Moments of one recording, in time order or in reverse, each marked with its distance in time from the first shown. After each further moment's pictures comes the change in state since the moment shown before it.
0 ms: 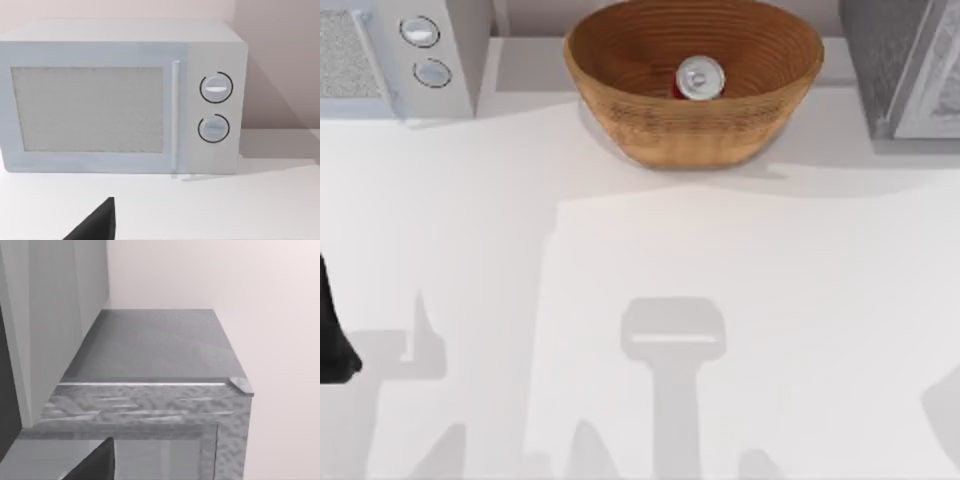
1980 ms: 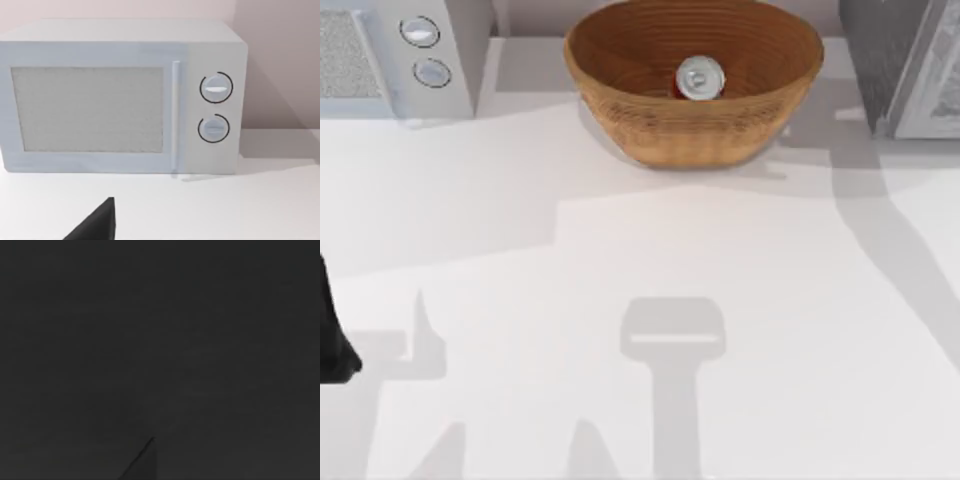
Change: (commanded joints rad) left arm 0.000 0.000 0.000 0.000 0.000 0.000; right arm 1.451 -0.055 0.000 -0.056 1.495 -0.020
